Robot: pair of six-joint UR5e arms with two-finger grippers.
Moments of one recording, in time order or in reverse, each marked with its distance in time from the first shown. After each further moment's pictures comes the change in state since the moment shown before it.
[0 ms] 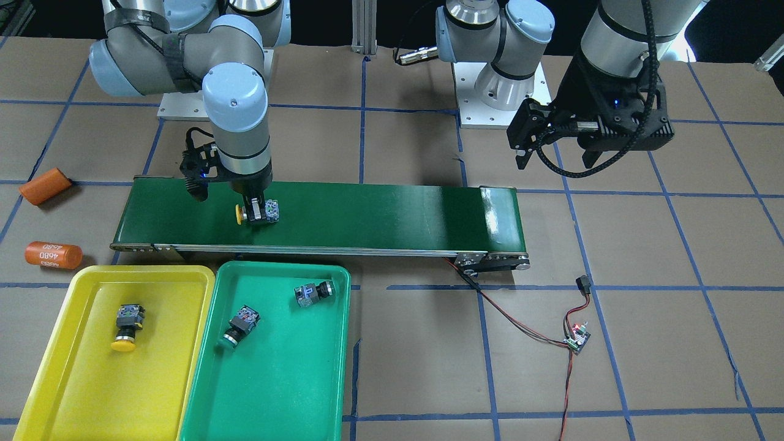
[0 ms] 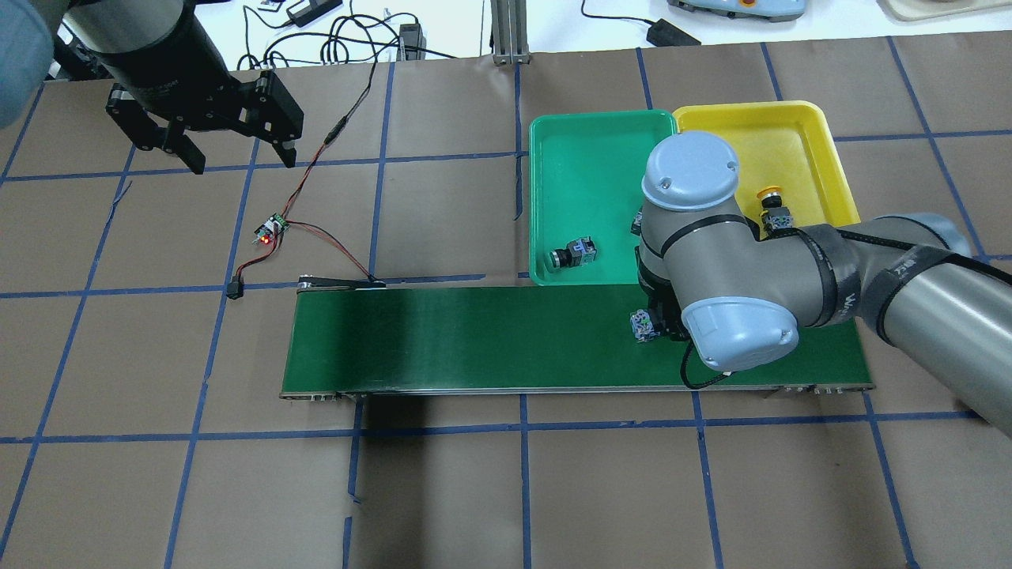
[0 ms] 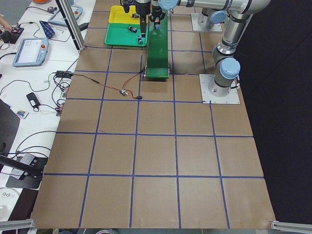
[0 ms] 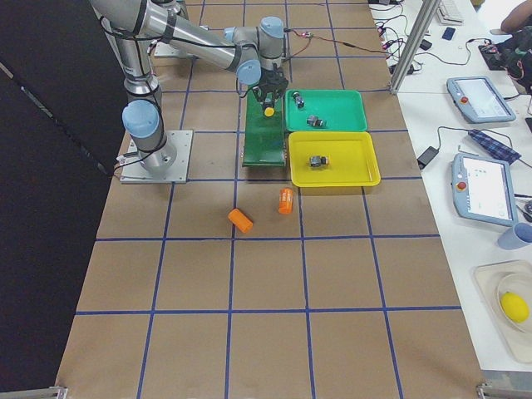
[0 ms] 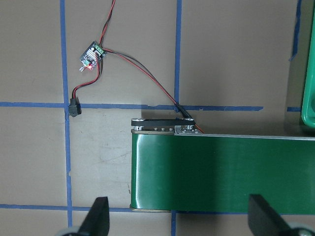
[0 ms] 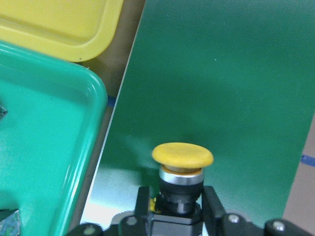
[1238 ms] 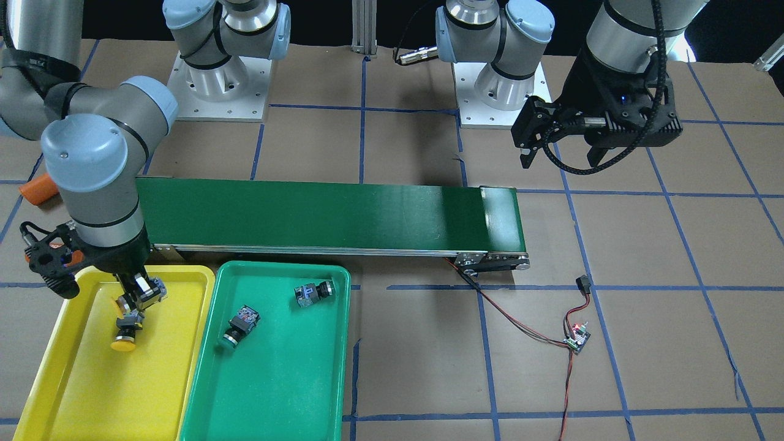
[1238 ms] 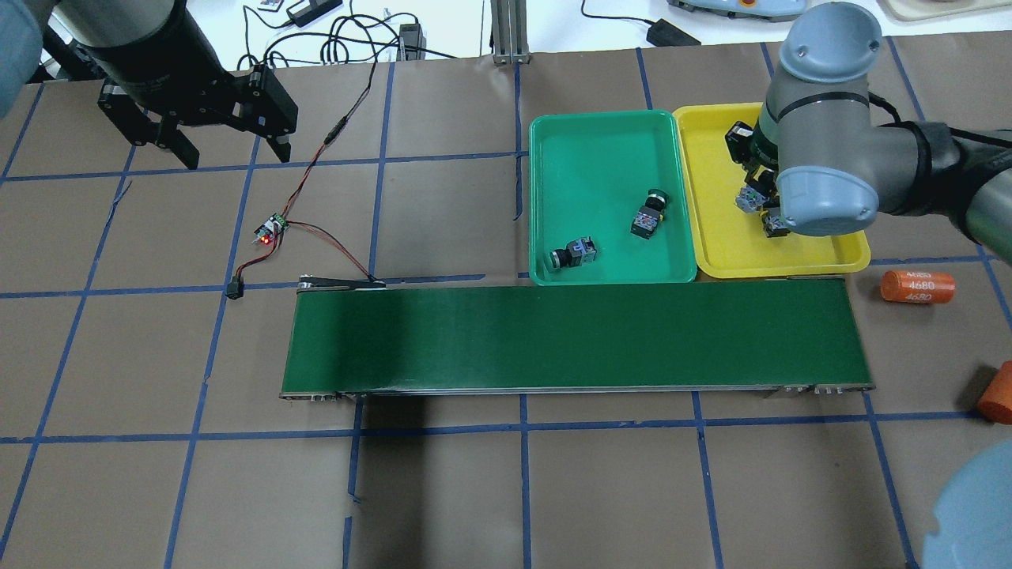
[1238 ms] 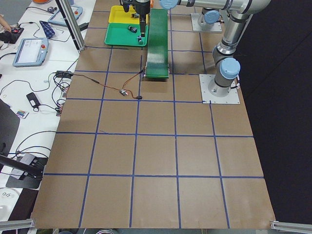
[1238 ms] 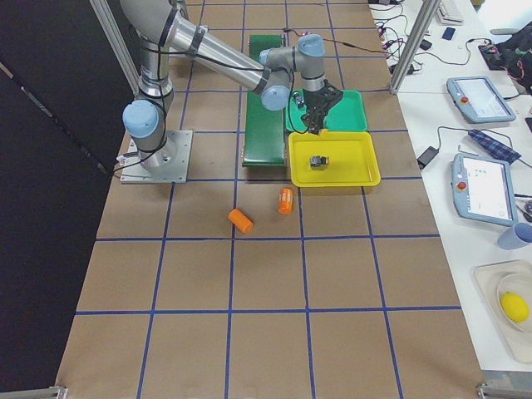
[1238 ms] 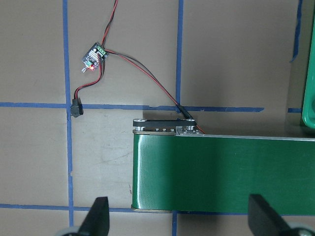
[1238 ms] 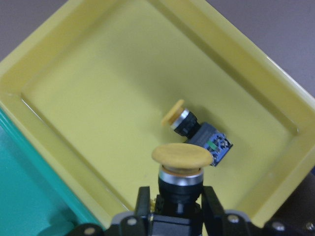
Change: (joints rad) left arm 0.007 0.002 0.009 0.004 0.002 0.001; right arm -0.273 0.192 -0.240 -0.232 -0.046 -0.809
